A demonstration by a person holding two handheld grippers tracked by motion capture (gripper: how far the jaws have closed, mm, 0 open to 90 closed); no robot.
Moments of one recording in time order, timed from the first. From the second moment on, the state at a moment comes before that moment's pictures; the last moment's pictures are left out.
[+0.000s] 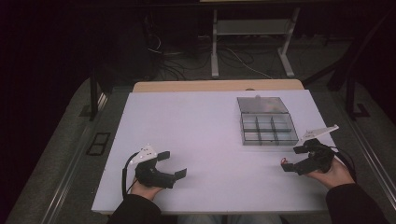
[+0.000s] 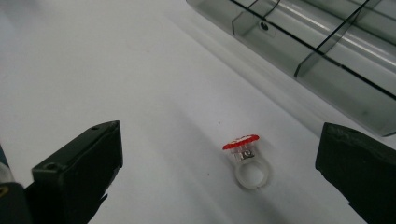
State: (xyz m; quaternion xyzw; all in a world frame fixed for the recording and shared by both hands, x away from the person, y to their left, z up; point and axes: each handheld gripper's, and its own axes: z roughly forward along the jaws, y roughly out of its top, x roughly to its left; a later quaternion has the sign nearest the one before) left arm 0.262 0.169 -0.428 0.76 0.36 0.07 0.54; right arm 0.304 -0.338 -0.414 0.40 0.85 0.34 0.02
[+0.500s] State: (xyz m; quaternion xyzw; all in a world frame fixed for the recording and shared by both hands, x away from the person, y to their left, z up) left arm 0.263 0.169 -0.428 0.76 0.35 0.07 0.54; right arm 0.315 -0.337 -0.426 0.38 0.87 0.30 0.01
